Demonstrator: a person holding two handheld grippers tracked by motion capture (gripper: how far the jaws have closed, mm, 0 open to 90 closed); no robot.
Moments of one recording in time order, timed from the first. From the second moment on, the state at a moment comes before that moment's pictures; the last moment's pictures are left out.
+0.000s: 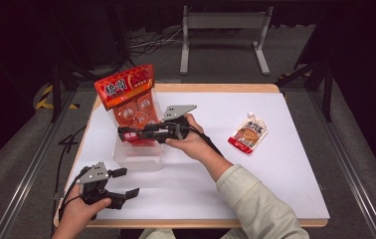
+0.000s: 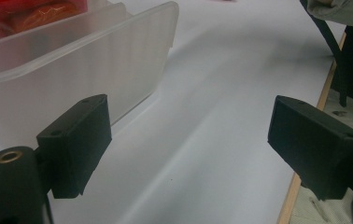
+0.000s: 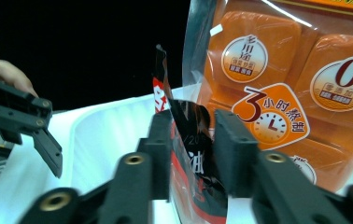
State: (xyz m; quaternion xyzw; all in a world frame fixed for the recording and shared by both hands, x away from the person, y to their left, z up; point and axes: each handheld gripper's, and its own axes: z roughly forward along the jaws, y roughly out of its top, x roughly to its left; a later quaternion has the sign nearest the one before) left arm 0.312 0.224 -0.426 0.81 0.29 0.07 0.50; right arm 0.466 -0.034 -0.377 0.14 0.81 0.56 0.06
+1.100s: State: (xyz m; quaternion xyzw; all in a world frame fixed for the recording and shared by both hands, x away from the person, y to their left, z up) left arm 0.317 0.212 -0.429 0.82 0.29 0.06 0.50; right arm 0.417 -0.149 -0.329 0.17 0.79 0.58 0.13
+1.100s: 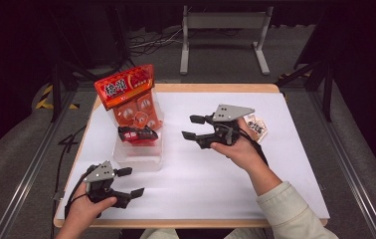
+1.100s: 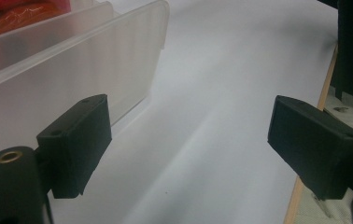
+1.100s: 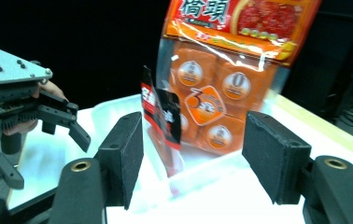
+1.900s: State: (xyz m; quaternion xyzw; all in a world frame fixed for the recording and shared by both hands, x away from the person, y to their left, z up) left arm 0.318 0.214 -0.431 0.82 0.29 0.07 0.49; right arm 0.415 -0.234 -0.333 0.25 0.76 0.57 0.19
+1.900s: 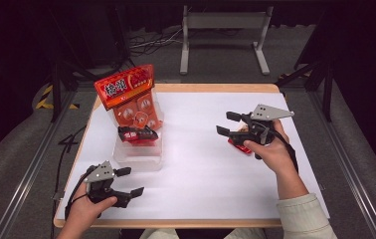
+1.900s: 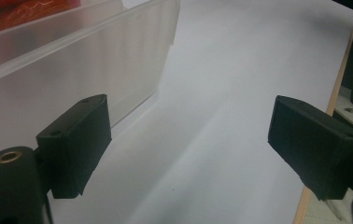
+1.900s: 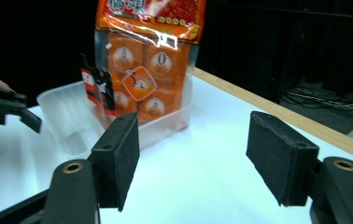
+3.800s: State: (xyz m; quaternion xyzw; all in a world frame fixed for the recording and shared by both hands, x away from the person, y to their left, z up) left arm 0.318 0.212 -0.434 0.82 0.30 0.07 0.49; right arm 0.510 -0.333 -0.411 0.50 0.75 0.38 0.21
